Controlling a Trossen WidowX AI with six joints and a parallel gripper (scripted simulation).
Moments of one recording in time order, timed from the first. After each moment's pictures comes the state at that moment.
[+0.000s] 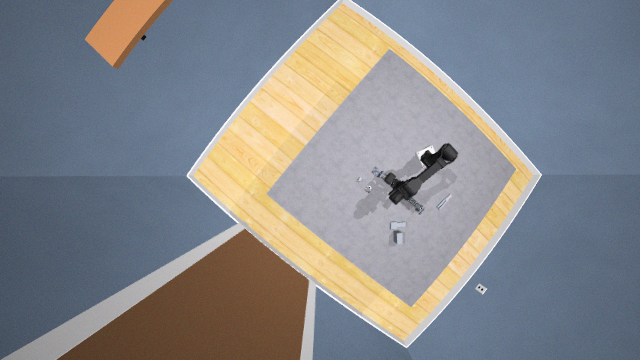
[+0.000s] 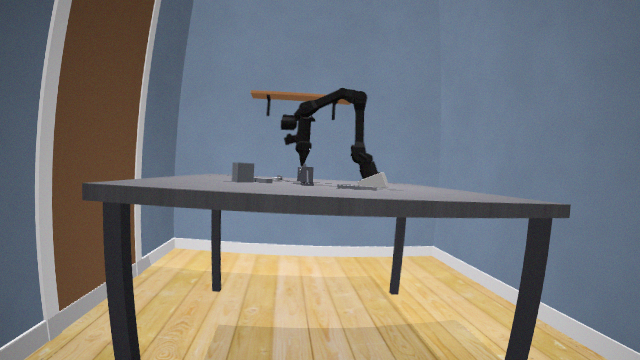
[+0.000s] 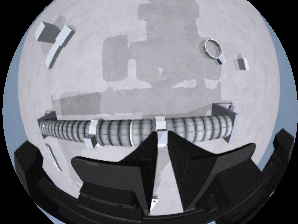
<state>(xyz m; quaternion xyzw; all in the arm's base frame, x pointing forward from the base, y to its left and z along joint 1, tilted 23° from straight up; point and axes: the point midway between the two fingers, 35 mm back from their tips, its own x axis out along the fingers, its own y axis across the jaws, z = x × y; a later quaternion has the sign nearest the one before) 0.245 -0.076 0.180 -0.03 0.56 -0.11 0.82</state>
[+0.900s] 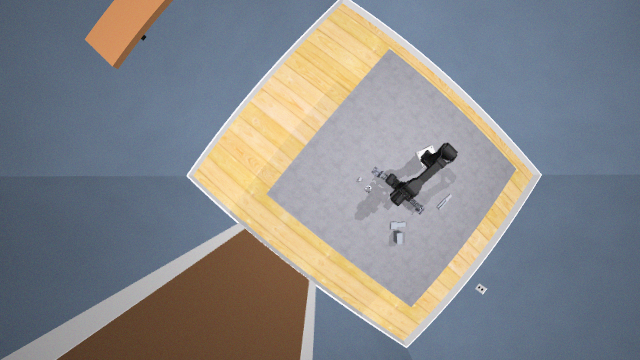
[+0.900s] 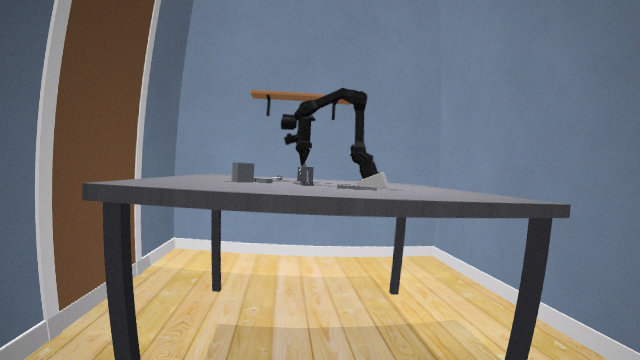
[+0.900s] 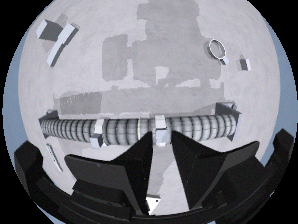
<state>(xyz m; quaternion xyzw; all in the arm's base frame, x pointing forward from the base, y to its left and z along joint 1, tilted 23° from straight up) 0.245 -0.067 0.179 -0.03 0.56 -0.11 0.82</state>
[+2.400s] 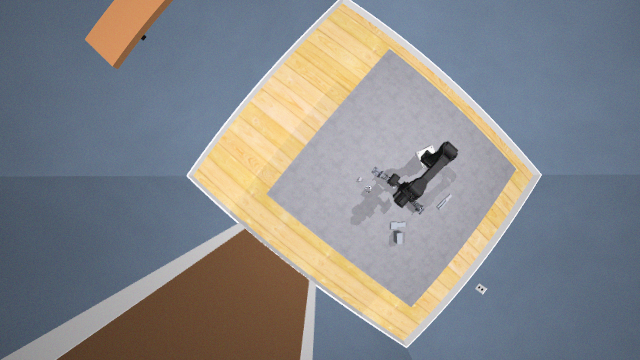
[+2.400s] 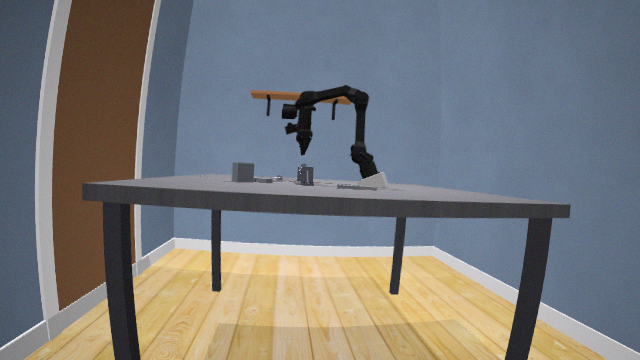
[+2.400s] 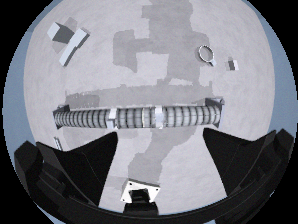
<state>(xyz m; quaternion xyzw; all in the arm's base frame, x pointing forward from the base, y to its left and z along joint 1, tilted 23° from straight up) 0.230 -0.057 0.222 -0.03 0.57 -0.11 0.82</state>
